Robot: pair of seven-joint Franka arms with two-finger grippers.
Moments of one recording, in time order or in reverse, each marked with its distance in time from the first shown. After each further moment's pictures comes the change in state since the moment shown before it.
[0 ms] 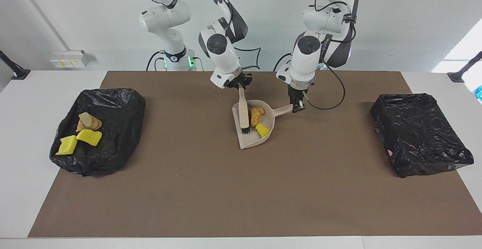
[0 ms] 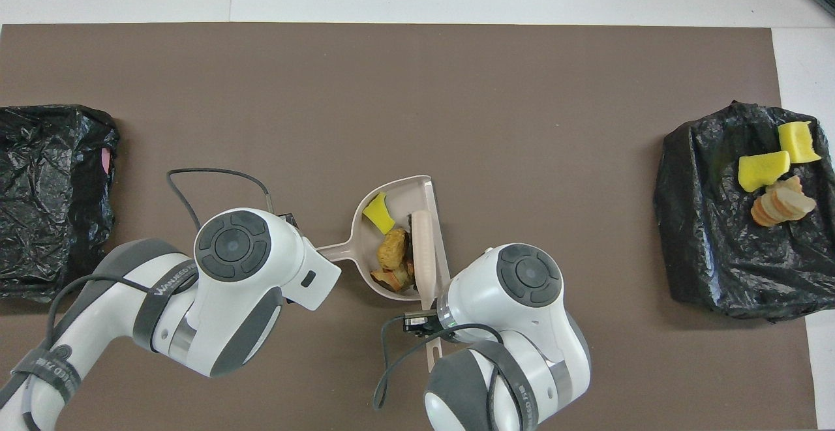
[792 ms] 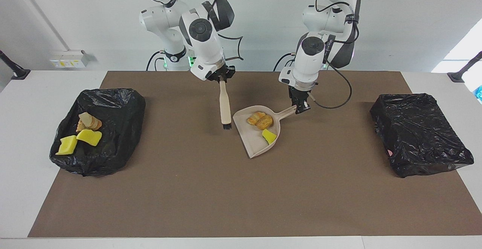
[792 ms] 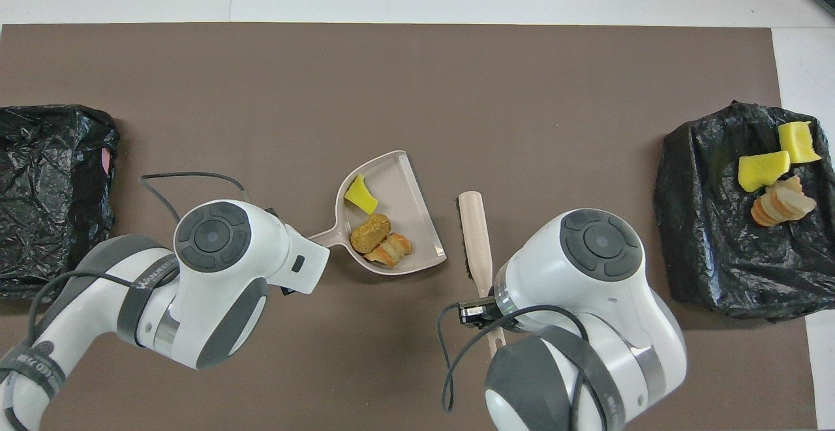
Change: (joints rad) left arm 0.049 -0.002 0.006 0.006 -0.007 0.003 -0.148; right arm -0.116 -0.127 -0.022 0.093 -0.203 -0.306 -0.009
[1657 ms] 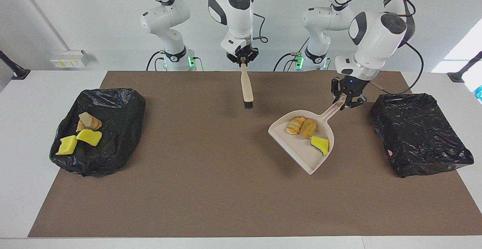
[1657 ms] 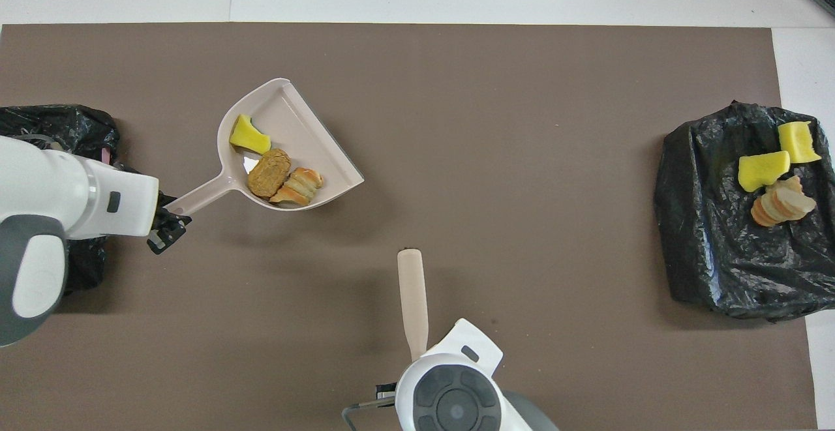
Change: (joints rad) left arm 0.323 -0.110 0.019 0.175 -0.130 -0.220 0.142; right arm 0.317 -0.040 0.034 -0.094 -0.025 0.172 0.363
